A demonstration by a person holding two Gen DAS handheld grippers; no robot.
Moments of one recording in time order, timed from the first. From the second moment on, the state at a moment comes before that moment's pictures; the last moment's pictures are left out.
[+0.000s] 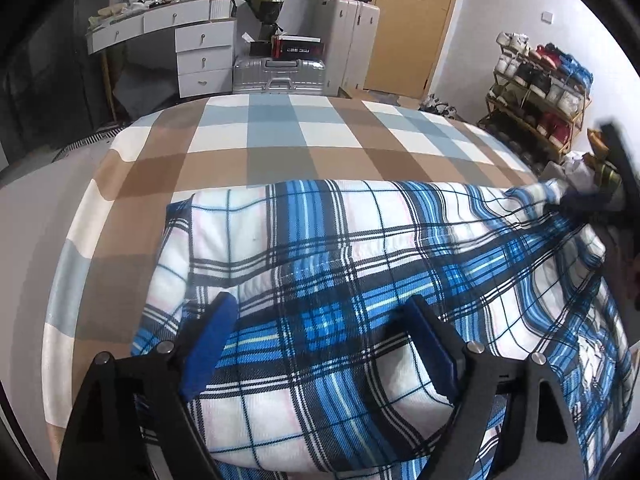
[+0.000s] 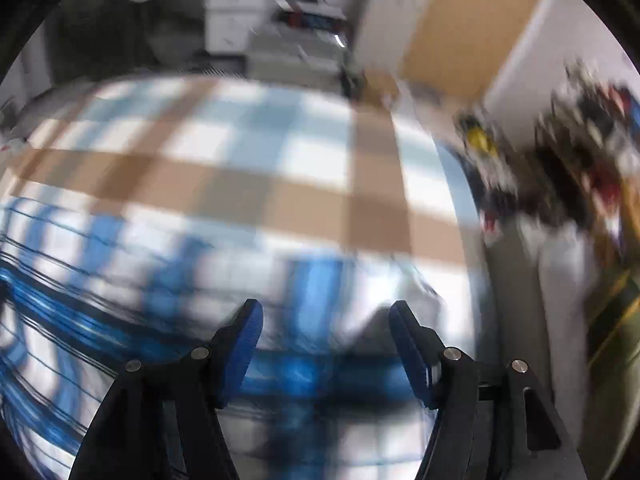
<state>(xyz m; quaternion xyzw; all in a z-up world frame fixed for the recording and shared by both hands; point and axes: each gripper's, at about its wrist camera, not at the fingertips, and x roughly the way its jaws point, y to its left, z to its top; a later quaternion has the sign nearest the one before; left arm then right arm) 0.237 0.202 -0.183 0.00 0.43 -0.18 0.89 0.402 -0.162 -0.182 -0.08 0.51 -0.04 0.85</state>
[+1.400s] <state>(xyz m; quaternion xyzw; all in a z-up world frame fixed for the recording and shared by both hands) 0.233 0.214 -0.182 -0.05 0.41 -0.20 0.89 0.266 0.027 -0.200 -0.11 0.46 0.16 0.87</state>
